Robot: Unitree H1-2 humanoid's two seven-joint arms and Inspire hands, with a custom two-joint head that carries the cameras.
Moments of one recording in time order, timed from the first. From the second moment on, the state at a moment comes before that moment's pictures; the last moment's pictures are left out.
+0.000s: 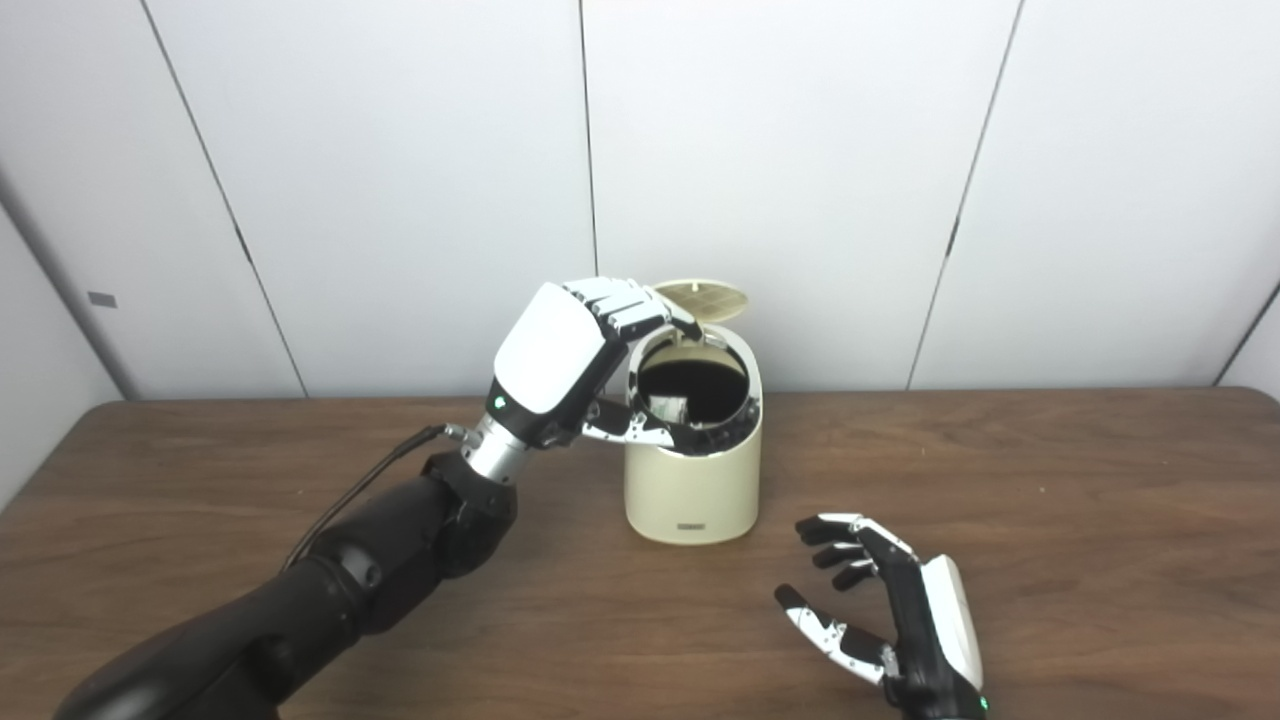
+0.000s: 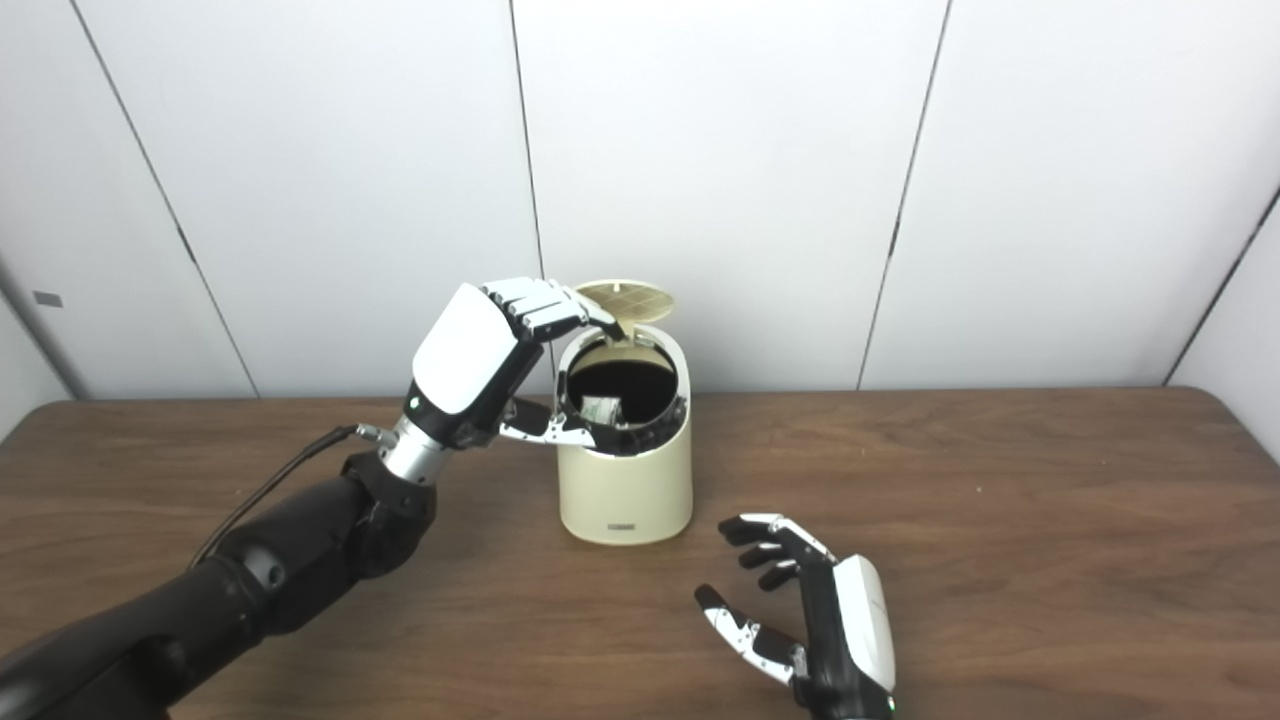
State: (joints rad) left arm -0.93 0.39 -0.95 0.73 0.65 -0.47 1.02; right arm -0.01 -0.01 0.17 -0.08 -0.58 -0.10 -0.31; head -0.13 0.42
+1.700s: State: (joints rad) left arm -0.13 0.26 -0.10 -0.09 -0.33 -0.09 -0.06; right arm -0.65 -0.19 0.08 -0.54 -0.84 0.23 0.31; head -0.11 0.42
